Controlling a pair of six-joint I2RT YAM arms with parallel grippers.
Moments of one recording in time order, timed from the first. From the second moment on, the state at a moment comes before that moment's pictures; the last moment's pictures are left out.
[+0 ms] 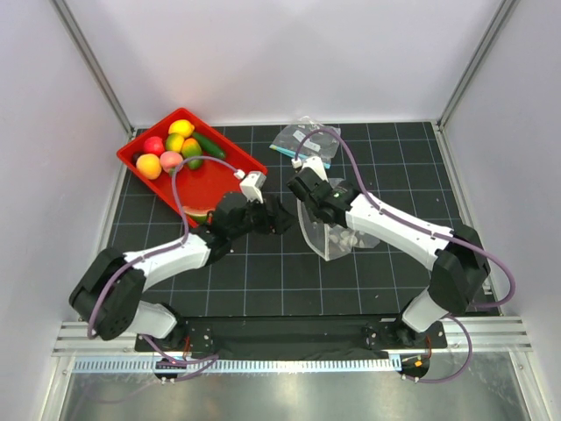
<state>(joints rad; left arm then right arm) -0.67 1.41 0.68 0.37 0.16 -0.58 0.82 1.58 1.32 -0.75 0.53 0.34</state>
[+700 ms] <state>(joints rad) -0.47 1.26 0.85 0.03 -0.33 -0.68 0.82 1.43 1.26 -0.70 0.55 0.33</state>
